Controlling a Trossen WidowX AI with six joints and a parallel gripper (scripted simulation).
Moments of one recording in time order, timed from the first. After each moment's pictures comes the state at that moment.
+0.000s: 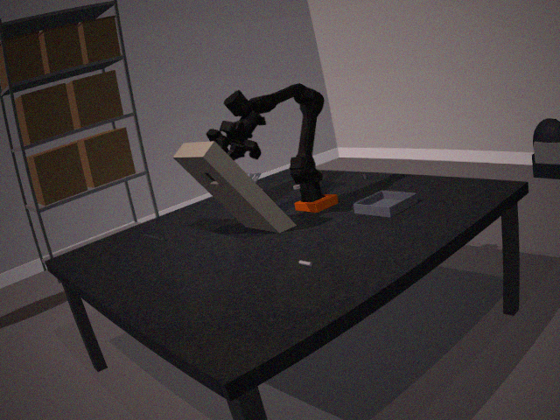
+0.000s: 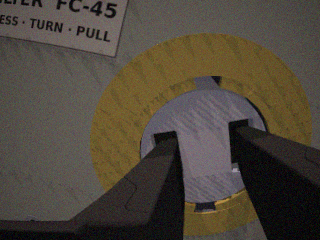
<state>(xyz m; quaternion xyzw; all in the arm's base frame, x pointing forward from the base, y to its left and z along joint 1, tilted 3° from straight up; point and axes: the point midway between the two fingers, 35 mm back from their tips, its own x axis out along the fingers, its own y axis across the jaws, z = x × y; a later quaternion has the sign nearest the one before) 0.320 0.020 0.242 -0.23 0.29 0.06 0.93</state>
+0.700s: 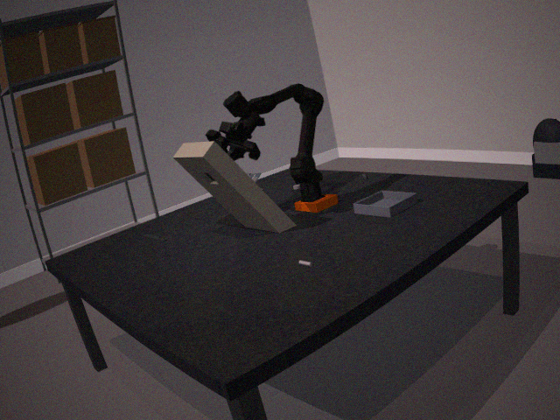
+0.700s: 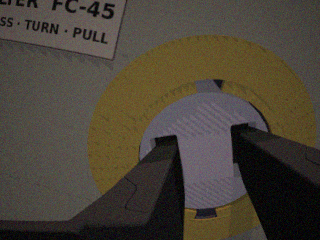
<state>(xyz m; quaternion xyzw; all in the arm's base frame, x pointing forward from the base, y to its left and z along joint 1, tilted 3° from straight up) 0.323 0.020 0.240 -0.23 0.29 0.06 0.93</state>
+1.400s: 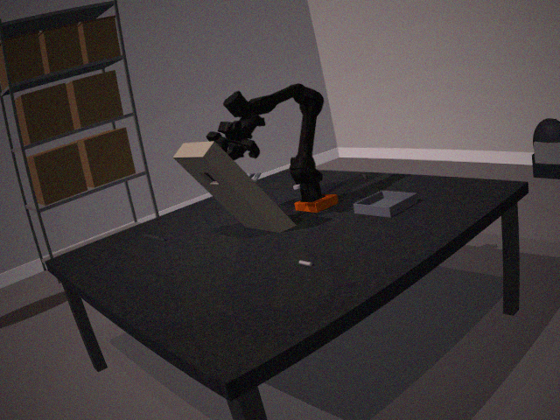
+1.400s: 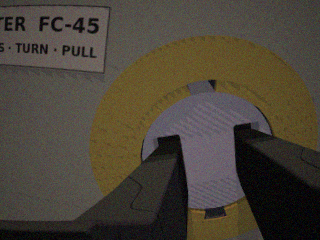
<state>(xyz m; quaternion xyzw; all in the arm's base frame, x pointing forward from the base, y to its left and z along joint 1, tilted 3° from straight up) 0.323 0.020 0.240 -0.17 0.29 0.05 0.94</state>
